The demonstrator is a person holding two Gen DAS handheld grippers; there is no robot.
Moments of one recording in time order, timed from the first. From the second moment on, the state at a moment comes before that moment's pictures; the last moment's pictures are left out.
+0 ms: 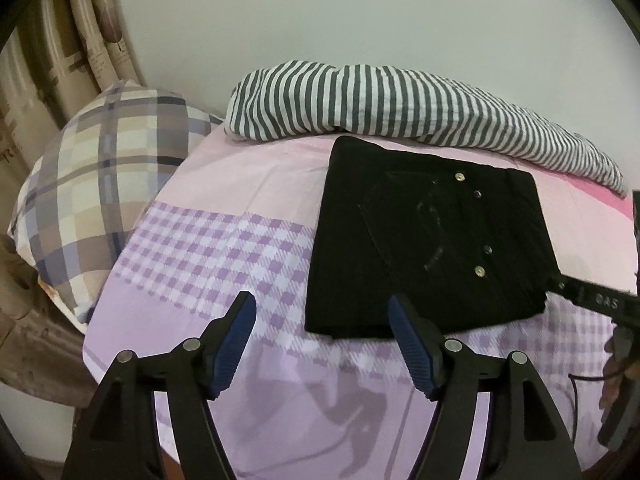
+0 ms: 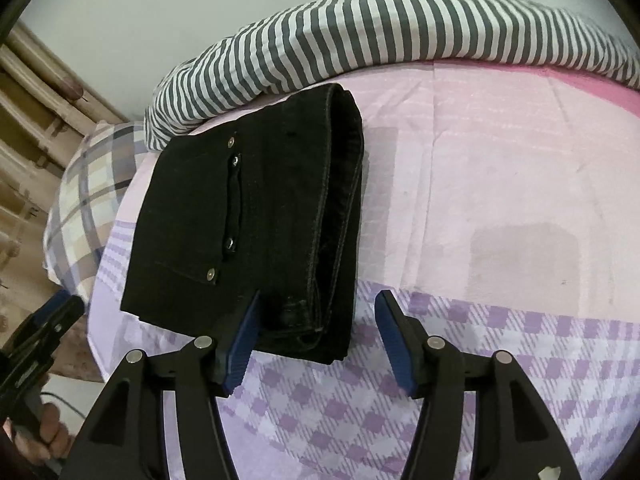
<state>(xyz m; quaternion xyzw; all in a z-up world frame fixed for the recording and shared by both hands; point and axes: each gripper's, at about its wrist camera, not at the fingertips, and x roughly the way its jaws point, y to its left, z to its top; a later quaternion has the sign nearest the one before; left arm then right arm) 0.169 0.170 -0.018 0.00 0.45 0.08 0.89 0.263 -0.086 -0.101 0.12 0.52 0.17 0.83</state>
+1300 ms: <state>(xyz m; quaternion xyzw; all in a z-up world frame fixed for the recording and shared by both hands) 0.131 0.164 -0.026 0.00 0.44 0.08 0.89 0.171 -0.008 -0.048 -0.01 0.45 0.13 0.88</state>
